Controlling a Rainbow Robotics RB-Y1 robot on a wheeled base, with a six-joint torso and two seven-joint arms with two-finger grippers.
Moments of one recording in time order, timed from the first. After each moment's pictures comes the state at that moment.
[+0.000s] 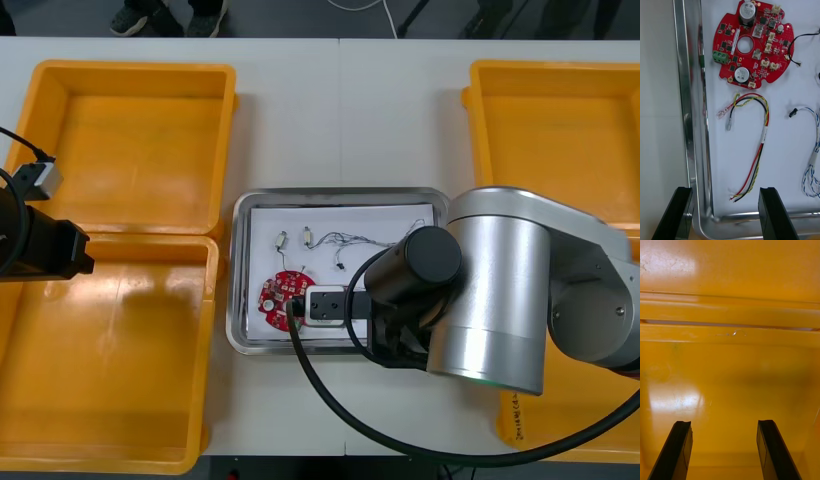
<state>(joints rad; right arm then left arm) -0.73 -0.66 0.91 -2.28 -0.63 1.71 1.77 -0.29 0.70 0.14 -2.05 0.76 1.91 -1.24</state>
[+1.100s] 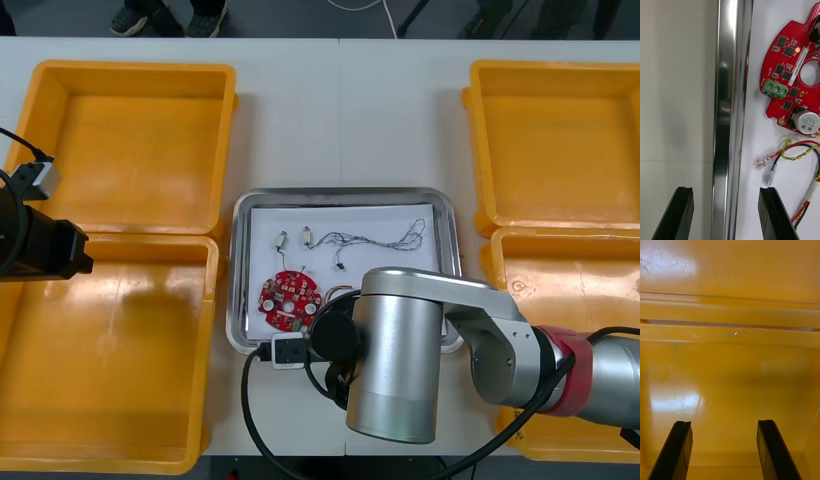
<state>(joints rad) -0.71 -0.51 1.12 -2.06 -0.42 1.63 1.77 -0.29 0.70 0.14 -2.06 0.76 1.91 -1.24</state>
